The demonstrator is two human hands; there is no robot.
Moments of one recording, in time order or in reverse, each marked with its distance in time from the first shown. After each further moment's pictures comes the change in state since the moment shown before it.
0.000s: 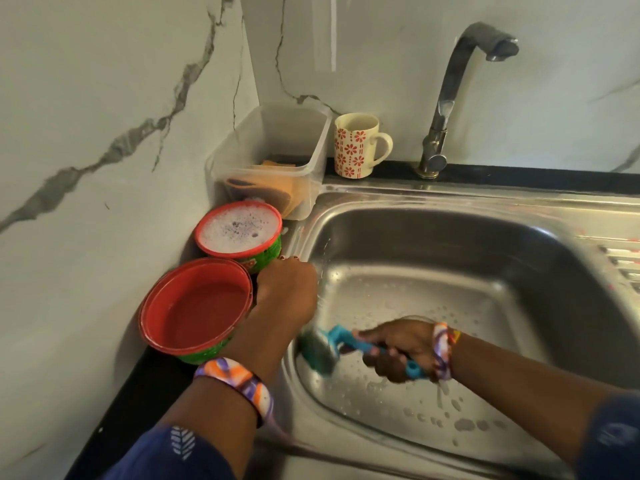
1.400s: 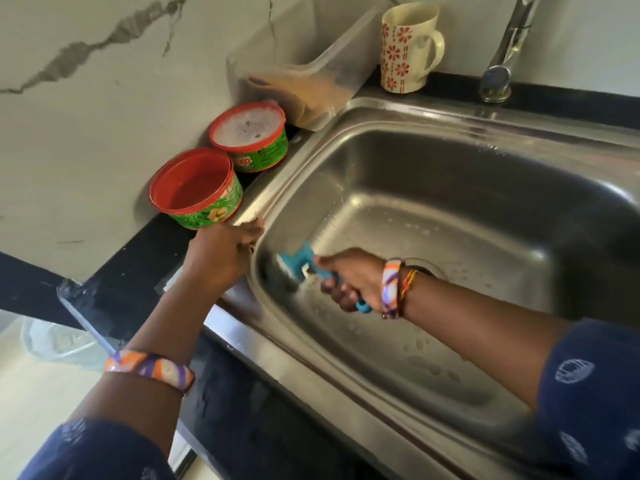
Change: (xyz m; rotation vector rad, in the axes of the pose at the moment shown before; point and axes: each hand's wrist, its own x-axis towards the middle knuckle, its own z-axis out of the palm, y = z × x) left_hand -0.088 0.016 0.041 -0.586 0.084 -0.550; right_hand -0.016 0.012 0.004 -0.323 -0.095 -0.104
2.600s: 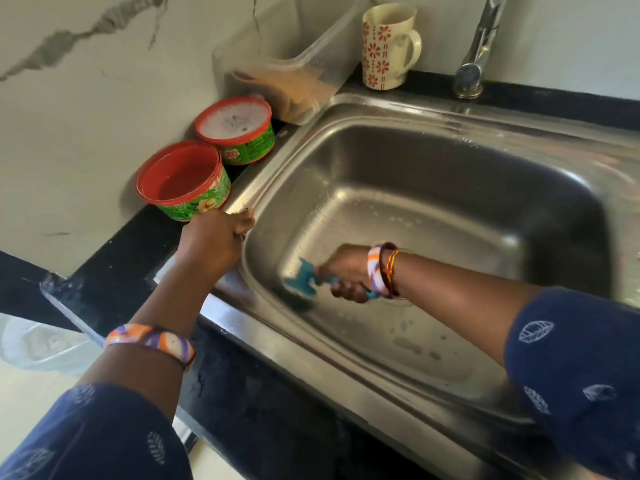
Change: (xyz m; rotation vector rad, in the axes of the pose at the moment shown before) left_hand 0.000 0.013 -0.003 0.091 -0.029 -0.059; right_hand -0.012 -0.002 -0.014 -0.442 0.038 0.128
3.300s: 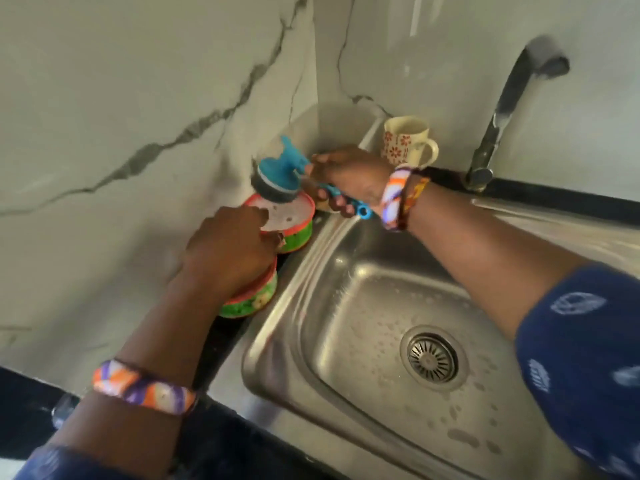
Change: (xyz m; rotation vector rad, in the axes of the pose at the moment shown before) left_hand 0.050 -0.005 -0.100 0.108 0.123 0.178; right_hand -0.042 -0.195 -0.025 -0.166 0.553 -0.705
